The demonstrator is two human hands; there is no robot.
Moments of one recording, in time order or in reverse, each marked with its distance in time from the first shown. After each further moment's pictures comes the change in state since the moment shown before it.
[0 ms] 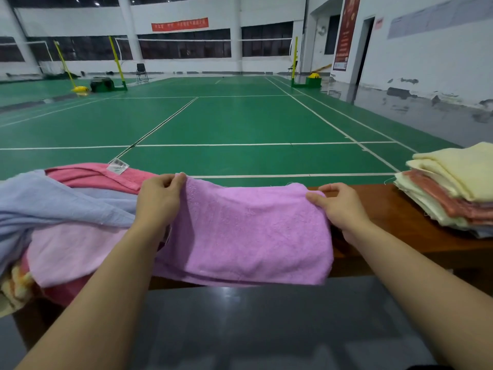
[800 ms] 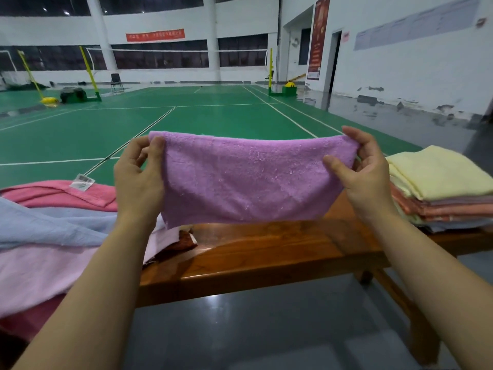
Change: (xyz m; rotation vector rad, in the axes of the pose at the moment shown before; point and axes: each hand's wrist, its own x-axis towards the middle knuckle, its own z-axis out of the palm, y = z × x) left_hand -0.007 0.063 0.012 -0.445 0.089 0.280; right_hand -0.010 -0.046 -0.082 0.227 0.139 -0.615
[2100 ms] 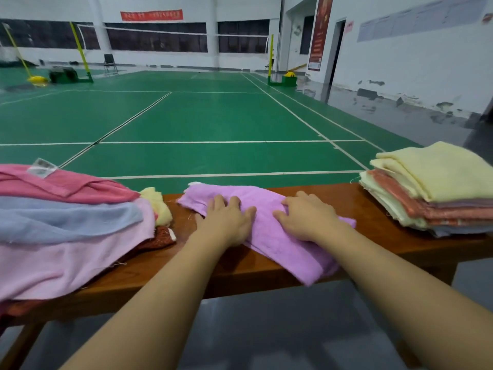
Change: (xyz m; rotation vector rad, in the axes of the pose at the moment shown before) left_hand -0.061 -0.066 0.127 0.988 -0.895 -0.341; right_hand -0.017 0.078 0.051 -1.278 -0.765 0.239
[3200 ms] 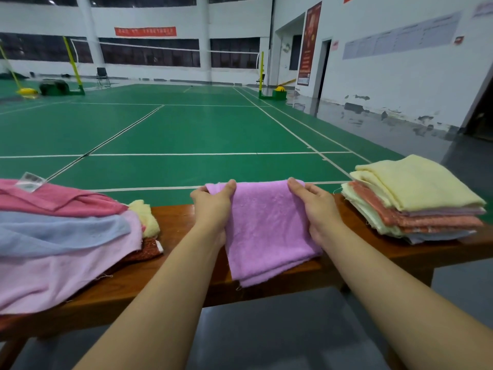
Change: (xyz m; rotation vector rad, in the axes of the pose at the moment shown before) left_hand 0.005 0.033 -0.019 -1.429 0.314 -0.176; right_hand -0.008 0.025 -0.022 1.567 0.285 0.311
